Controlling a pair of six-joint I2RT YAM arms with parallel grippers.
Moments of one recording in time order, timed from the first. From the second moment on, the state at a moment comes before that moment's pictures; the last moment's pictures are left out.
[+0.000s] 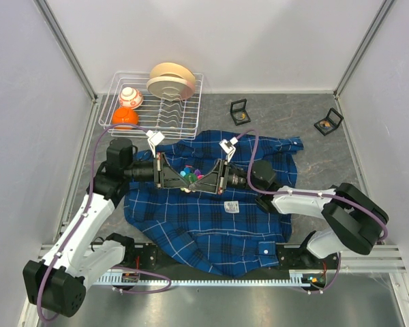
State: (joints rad) left arm -0.29 0.92 0.76 -0.30 1.07 -0.62; right arm 0.83 1.46 0.60 1.04 -0.61 1.16
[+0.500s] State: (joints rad) left arm -0.29 0.92 0.76 -0.31 1.01 -0.62; right arm 0.83 1.64 0.48 1.45 -0.49 1.48
